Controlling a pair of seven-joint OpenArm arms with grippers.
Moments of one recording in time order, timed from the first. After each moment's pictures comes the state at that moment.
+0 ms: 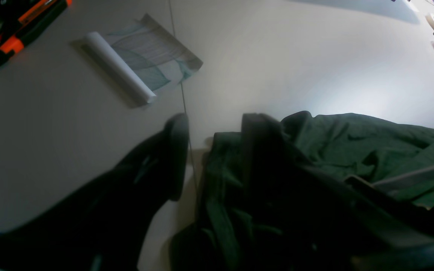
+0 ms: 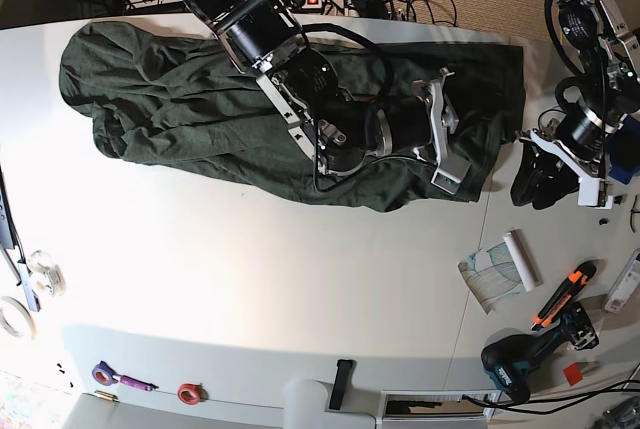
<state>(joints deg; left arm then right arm) 6.9 -11.8 -30.0 104.1 -42.3 -35.3 50.7 15.6 -5.6 -34.8 73.6 59.5 39.3 -57.5</state>
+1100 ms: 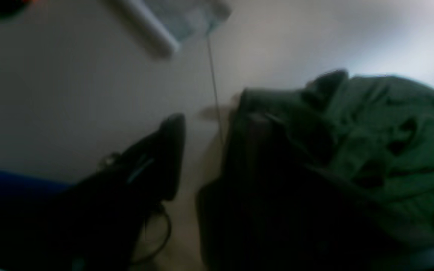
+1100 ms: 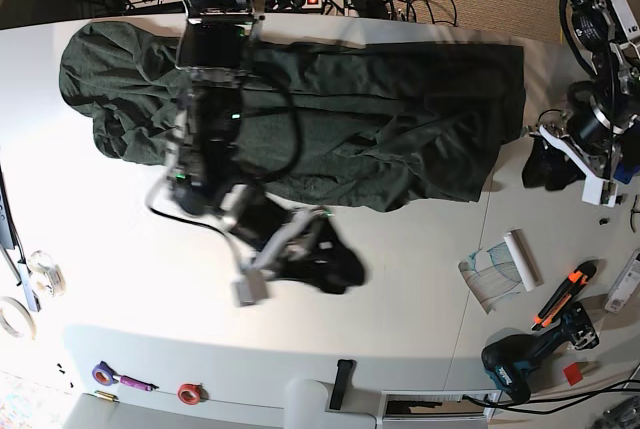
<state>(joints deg) 7.8 -15.6 -29.9 104.1 -41.9 -31.5 60.1 15.6 -5.9 8.9 87.5 48.6 39.2 -52.9</state>
